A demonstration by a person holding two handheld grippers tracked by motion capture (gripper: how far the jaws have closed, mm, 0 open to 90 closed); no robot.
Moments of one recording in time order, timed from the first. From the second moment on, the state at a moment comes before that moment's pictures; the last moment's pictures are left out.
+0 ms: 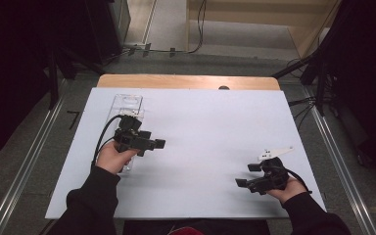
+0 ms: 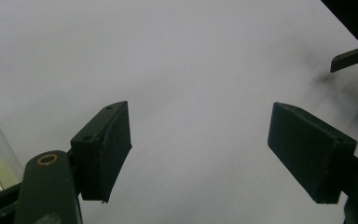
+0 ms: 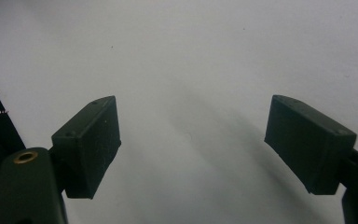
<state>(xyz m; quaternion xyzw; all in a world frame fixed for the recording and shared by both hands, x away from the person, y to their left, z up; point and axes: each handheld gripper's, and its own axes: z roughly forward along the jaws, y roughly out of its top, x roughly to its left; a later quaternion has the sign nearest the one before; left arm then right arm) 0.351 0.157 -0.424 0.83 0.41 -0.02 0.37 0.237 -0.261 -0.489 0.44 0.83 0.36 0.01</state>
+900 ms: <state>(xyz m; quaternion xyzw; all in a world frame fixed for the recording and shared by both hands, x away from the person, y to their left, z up) 0.331 0.158 -0.439 0.84 0.38 -0.02 0.38 0.237 -0.262 -0.489 0.44 0.83 0.36 0.01</state>
